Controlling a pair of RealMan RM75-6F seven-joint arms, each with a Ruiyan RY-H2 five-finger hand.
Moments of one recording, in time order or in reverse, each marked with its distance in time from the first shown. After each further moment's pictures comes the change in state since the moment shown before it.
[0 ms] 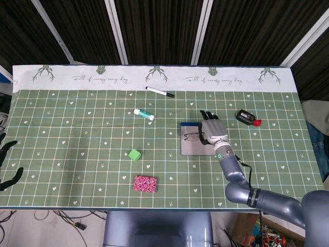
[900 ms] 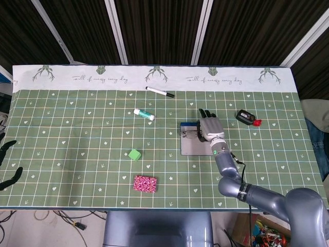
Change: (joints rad) left arm -0.001 0.003 -0.003 0.003 -0.007 -0.006 -0.006; right arm 0.050 -0.104 -0.004 0.184 0.036 -0.040 0.017
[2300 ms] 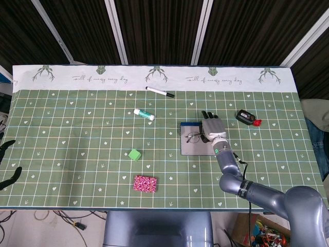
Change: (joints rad) left arm 0.001 0.002 -0.003 0.001 -0.002 0.002 -0.003; right arm 0.025 0.018 -0.020 0.018 0.094 -0.055 -0.053
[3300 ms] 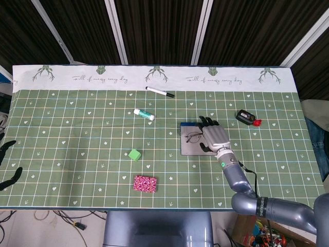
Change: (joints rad) left arm 0.001 0.000 0.003 -0.003 0.005 0.001 0.001; right arm -0.121 0.187 -0.047 -0.413 -0.195 0.192 0.076
